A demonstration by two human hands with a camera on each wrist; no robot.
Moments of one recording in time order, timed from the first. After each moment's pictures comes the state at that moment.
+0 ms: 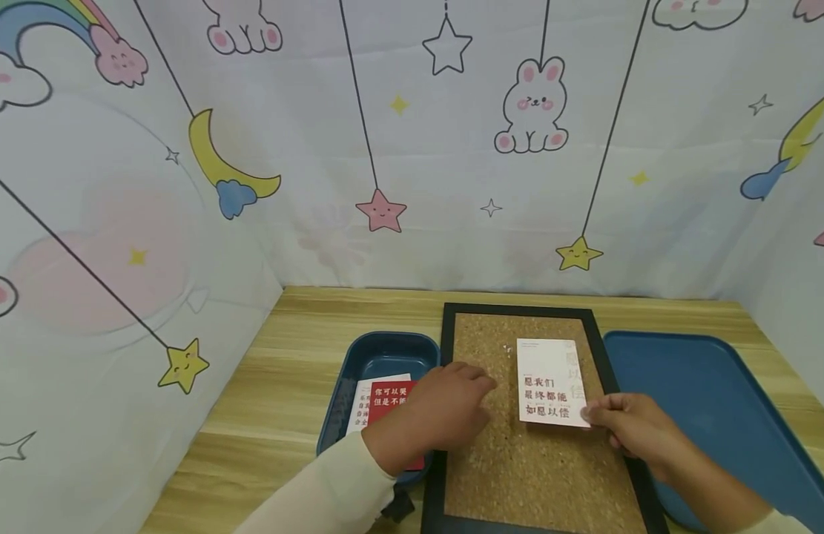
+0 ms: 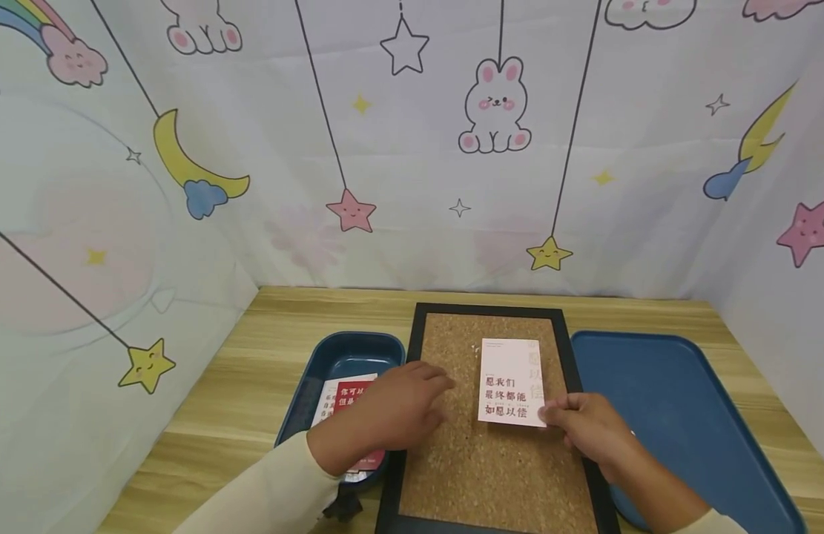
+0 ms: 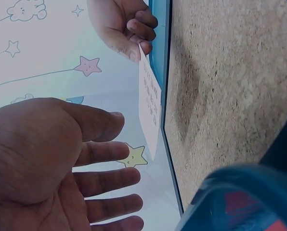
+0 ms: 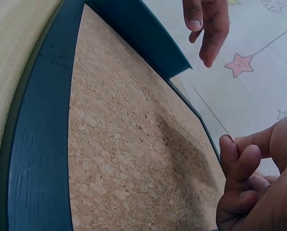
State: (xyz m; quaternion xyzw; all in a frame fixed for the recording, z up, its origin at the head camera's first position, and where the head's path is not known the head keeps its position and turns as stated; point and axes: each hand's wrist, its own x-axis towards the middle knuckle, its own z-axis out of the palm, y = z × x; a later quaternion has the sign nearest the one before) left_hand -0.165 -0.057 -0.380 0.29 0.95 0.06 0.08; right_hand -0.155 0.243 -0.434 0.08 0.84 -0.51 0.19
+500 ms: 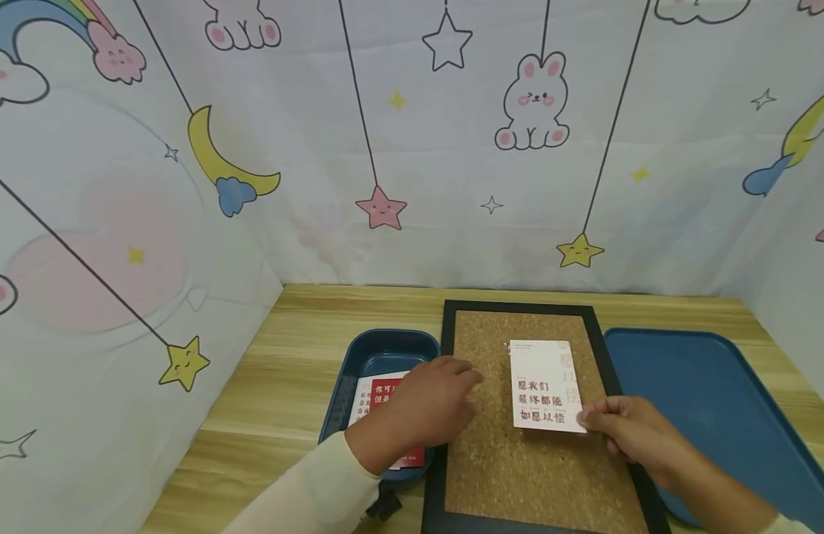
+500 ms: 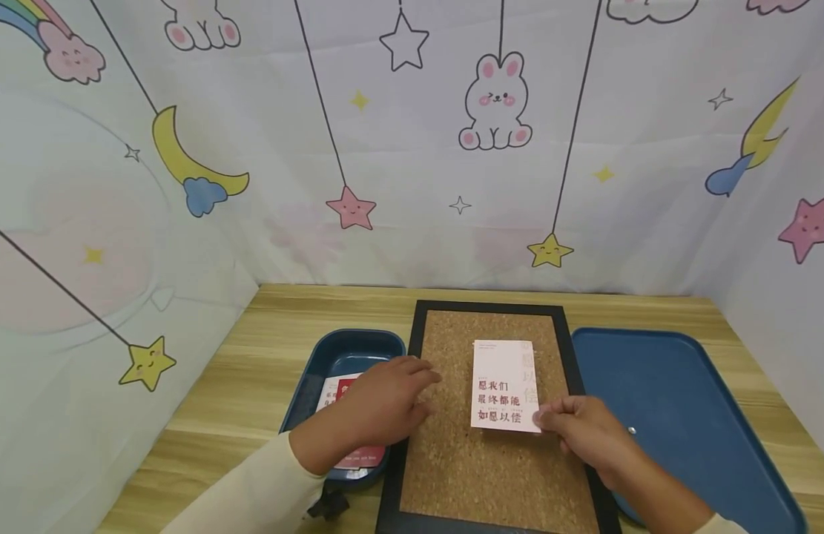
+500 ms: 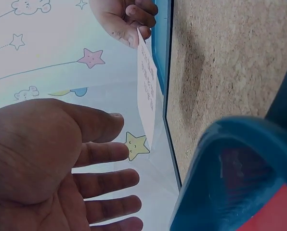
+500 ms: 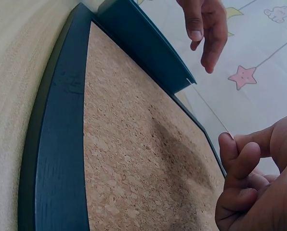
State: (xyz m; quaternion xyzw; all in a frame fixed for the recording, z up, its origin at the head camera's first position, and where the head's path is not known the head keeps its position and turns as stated) left_hand -0.163 -0.078 -0.381 0.30 0.95 0.07 0.05; right_hand -0.145 0.237 -0.431 0.07 0.83 -0.52 0.21
